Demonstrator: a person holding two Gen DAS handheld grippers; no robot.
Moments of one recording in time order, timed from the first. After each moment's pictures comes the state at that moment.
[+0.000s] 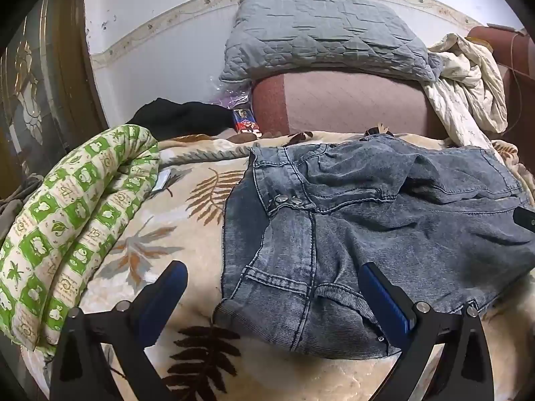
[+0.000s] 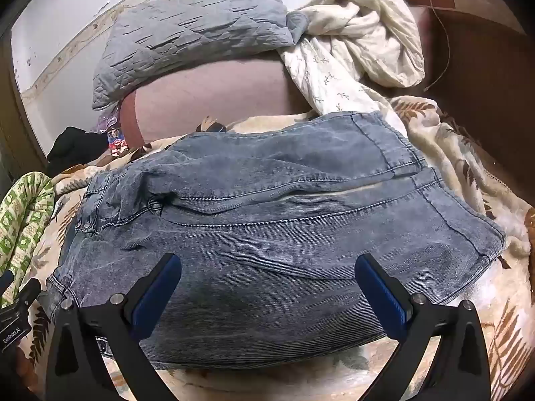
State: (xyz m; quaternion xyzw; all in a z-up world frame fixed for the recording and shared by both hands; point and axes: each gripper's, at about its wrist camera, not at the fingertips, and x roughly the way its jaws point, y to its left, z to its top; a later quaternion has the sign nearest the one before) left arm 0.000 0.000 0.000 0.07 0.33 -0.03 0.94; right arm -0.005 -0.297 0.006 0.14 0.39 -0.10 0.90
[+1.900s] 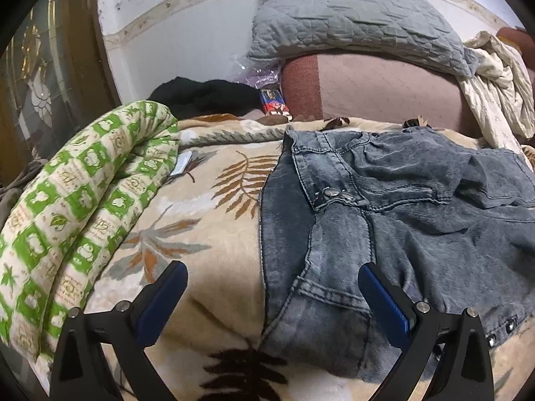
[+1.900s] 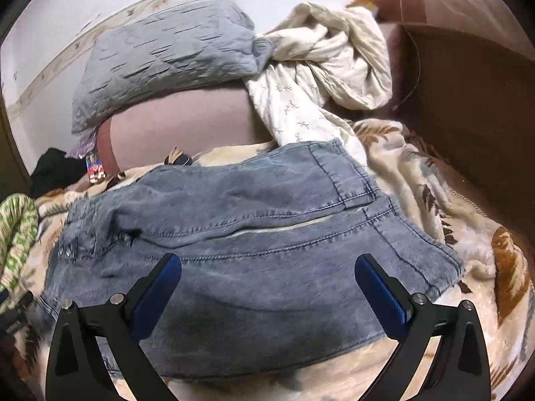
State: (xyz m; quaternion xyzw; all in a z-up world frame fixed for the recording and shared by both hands) left arm 0.046 0.039 -0.017 0.06 0.37 0.01 0.93; right arm -0.009 -0.359 0.035 0.14 0.36 -0.15 0.91
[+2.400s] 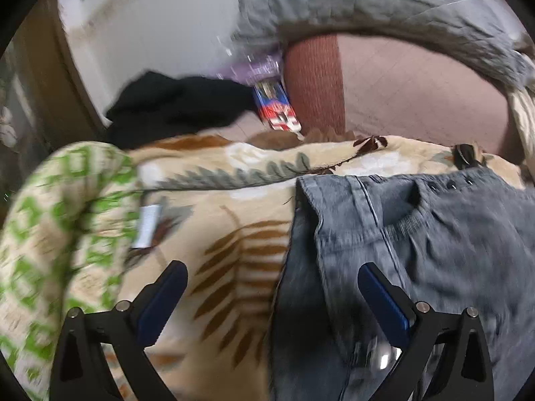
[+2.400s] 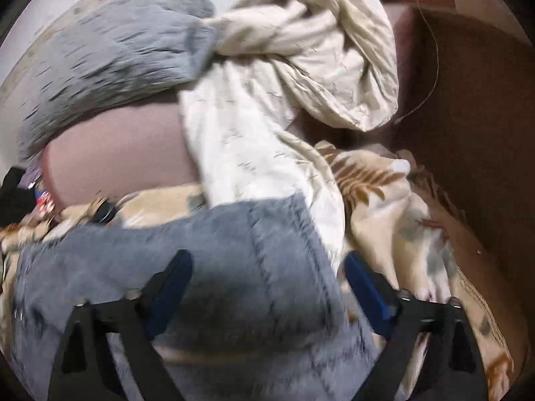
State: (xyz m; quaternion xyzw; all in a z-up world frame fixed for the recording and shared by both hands) left arm 0.240 0.039 -0.013 0.07 0.43 0.00 0.90; right arm 0.145 -0.513 0.011 0.14 0.41 -0.17 0.89
